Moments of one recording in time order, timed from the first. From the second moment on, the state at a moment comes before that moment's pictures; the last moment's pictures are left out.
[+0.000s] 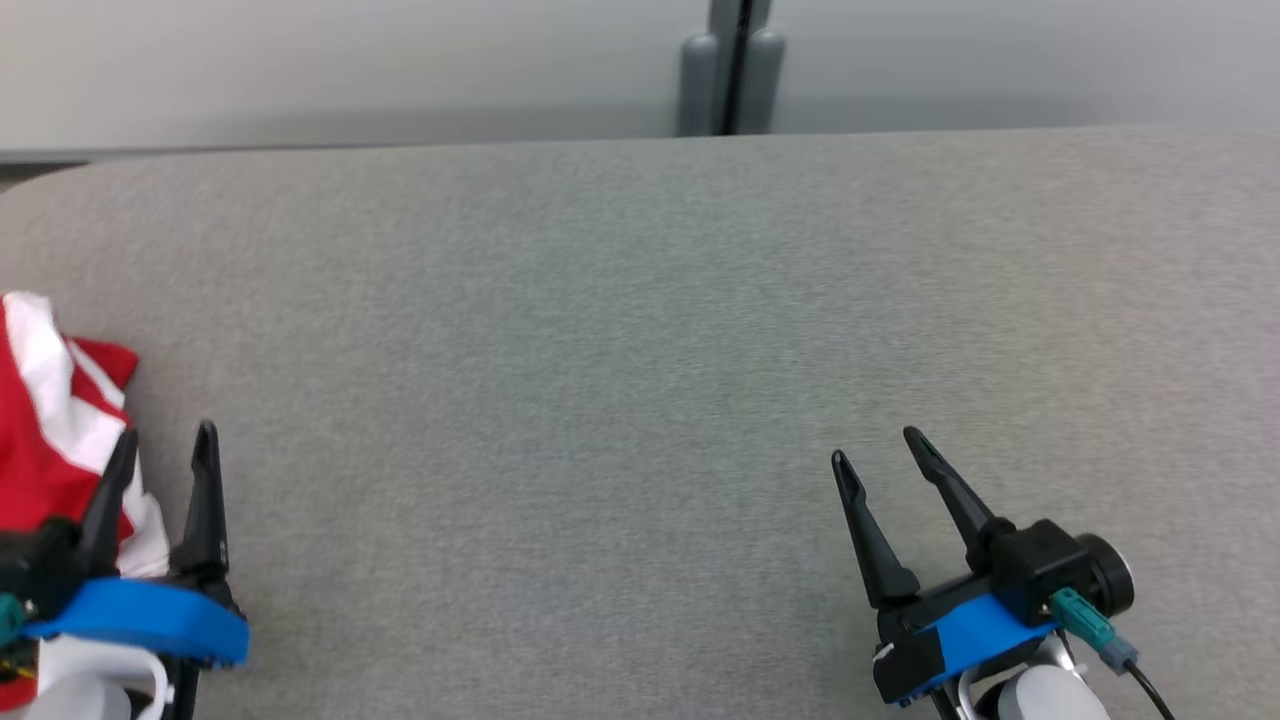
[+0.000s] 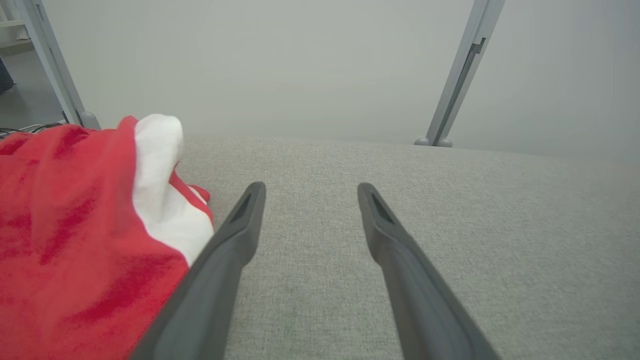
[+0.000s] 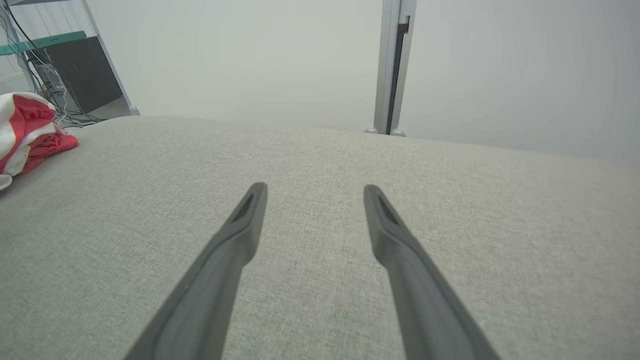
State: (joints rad) left arm -0.20 0.41 -0.12 0.39 -0.53 -0.13 -0.26; right arm -0.17 -0.05 0.19 0.25 0.07 0.13 -0.26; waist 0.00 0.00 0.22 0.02
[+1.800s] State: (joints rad) left arm 0.01 0.25 0.04 0.52 -0.41 -0.13 -0.26; right arm -0.10 -0.05 0.22 0.39 0.15 0.13 -0.26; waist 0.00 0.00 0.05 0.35
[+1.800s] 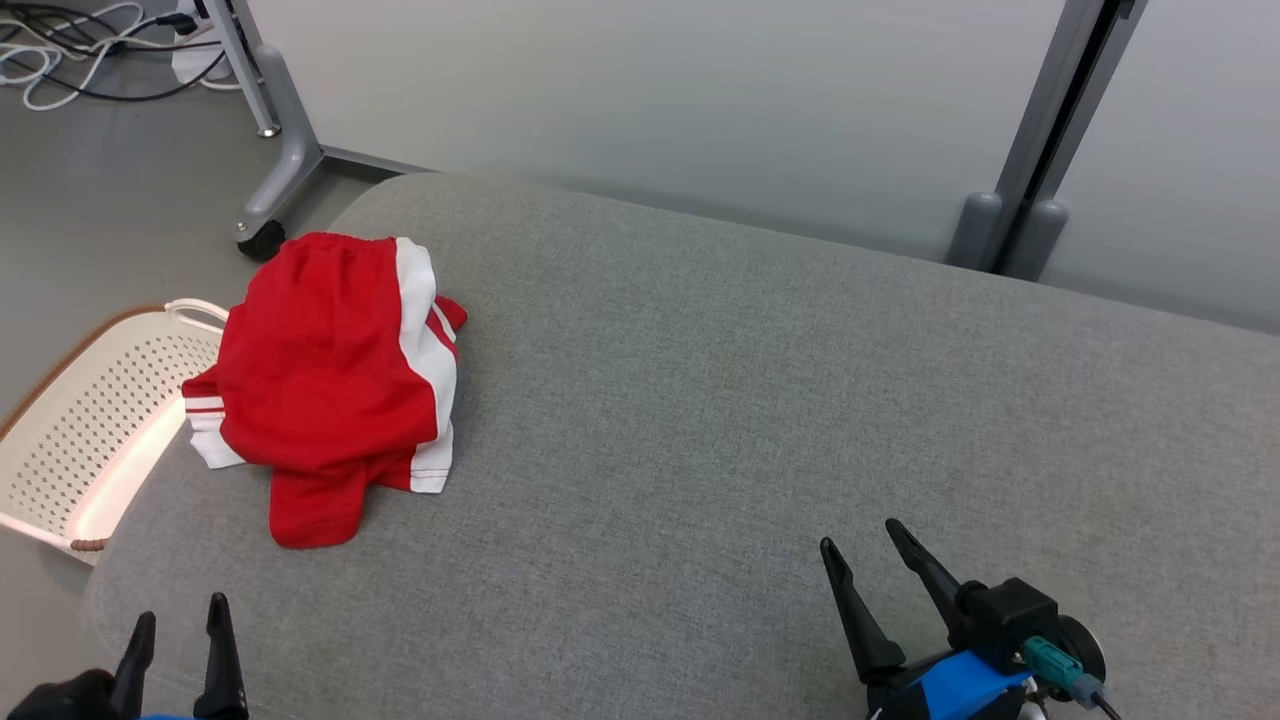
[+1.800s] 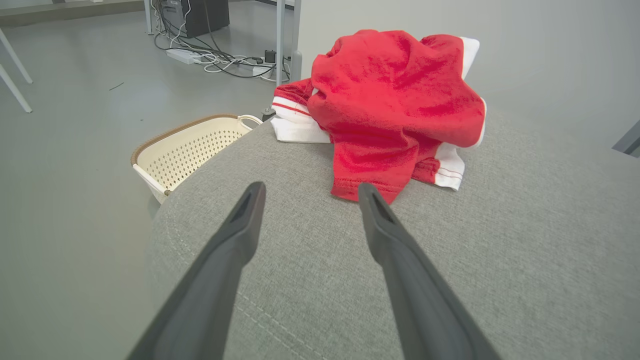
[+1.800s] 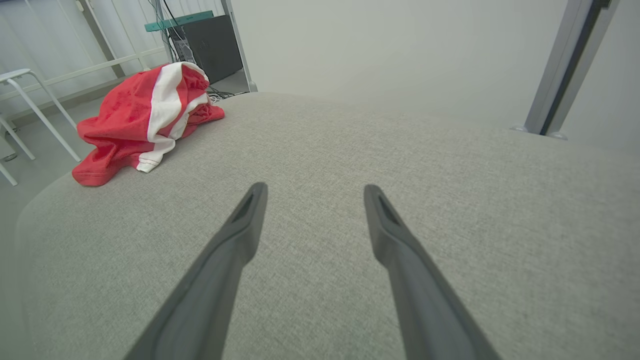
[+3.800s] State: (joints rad) left arm -0.39 0.52 -0.11 0.20 -0.77 -0.13 -0.26; right arm -0.20 -0.05 0.30 0.24 0.08 0.13 -0.26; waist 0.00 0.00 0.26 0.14
